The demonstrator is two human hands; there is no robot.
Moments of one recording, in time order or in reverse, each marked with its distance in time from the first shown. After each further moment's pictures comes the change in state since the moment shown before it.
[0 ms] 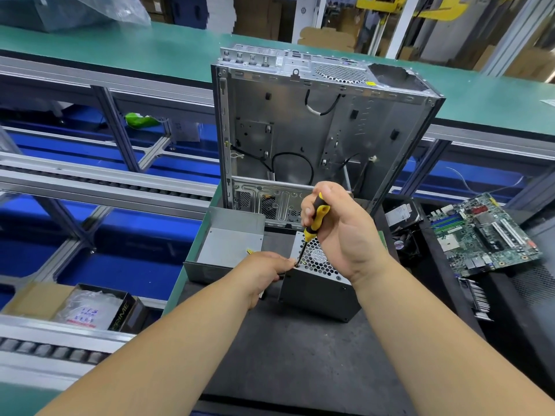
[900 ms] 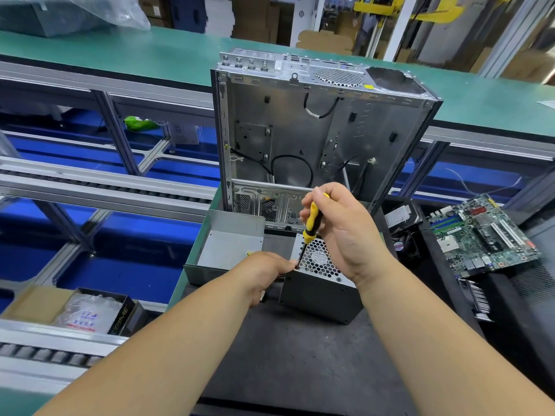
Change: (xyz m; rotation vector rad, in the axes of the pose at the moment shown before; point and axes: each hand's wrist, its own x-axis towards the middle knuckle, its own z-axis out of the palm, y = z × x) left_hand 0.007 0.004 0.001 0.005 -0.036 -0.059; right_hand -0.001 -0.004 0.000 -0.234 0.081 -0.006
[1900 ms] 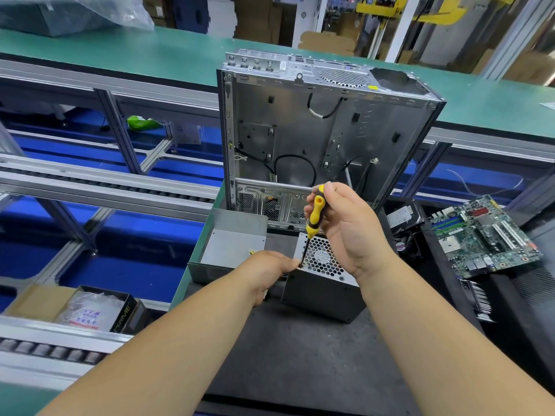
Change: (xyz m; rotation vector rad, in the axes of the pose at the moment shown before) left_hand 0.000 -0.004 -0.001 -0.015 -0.010 0.032; right_hand 0.005 0.005 -0.001 0.080 0.055 0.009
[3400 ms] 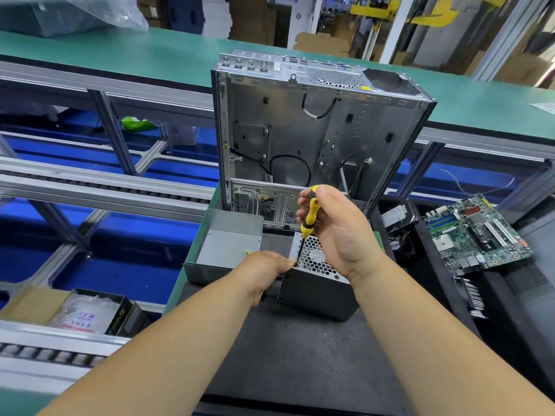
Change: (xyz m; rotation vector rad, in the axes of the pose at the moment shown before) left_hand -0.013 0.006 0.005 0.024 0.026 0.028; right_hand -0.003 0.005 0.000 0.026 -0.080 -0.011
